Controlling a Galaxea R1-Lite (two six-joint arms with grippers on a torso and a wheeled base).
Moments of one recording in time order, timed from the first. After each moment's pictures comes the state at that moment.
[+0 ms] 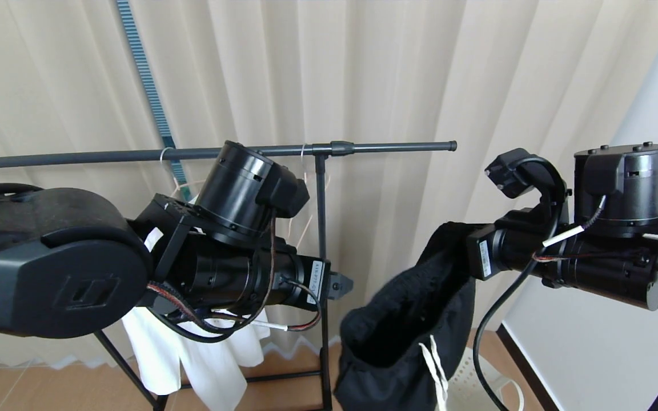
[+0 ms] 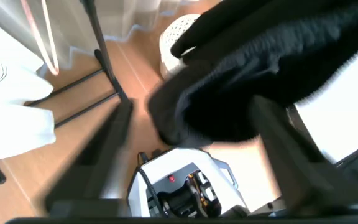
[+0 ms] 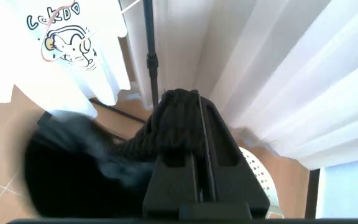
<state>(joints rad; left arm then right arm) -0.76 1.73 -1.19 0.17 0.08 -0.32 0.50 1.58 -0.87 -0.31 -0.08 -0.01</state>
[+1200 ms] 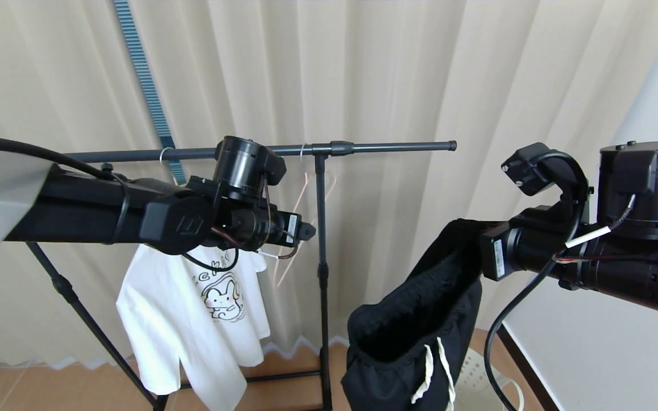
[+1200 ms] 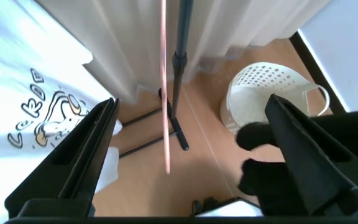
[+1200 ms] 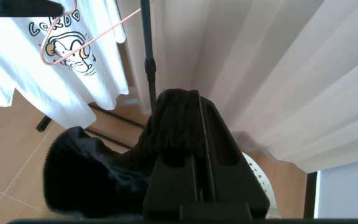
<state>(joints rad) -0.49 2.02 -1.41 0.00 0.12 -0.09 0.50 1.53 -0.84 -0.31 -0.08 -0.01</state>
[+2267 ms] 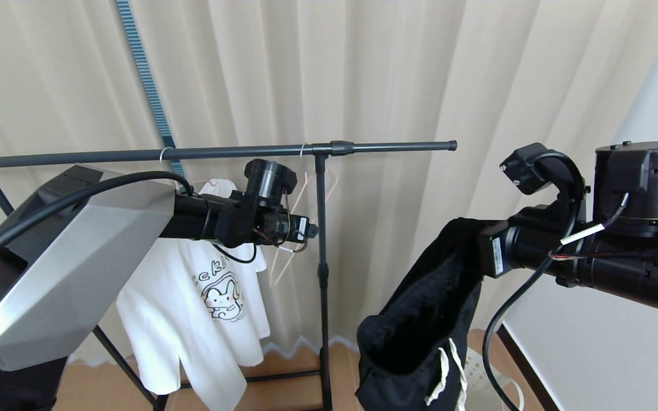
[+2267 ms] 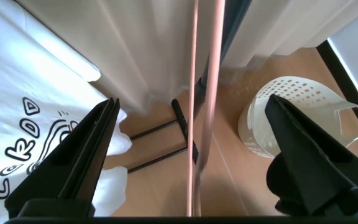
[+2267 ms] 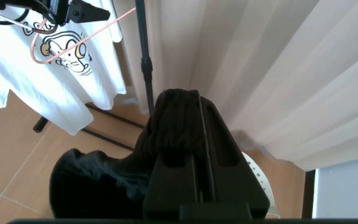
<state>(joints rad) -0.43 2.33 -1.70 -0.02 0.13 -0.05 0.49 1.55 -0.85 -0.32 -0.08 -0.02</state>
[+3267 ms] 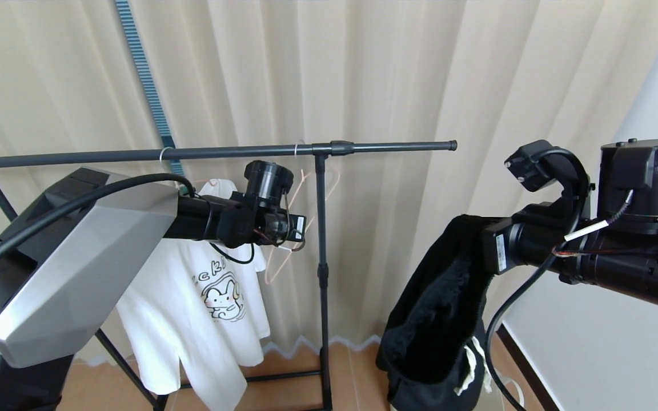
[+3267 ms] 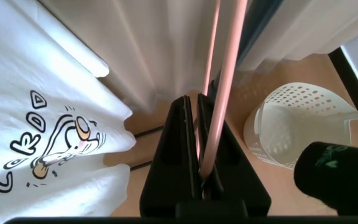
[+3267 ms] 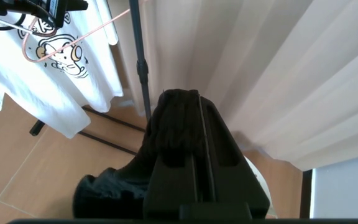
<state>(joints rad) -0.42 2.34 -1.71 -0.02 0.17 -0.08 0.47 1.55 -0.85 -0.32 -0.08 -0.02</state>
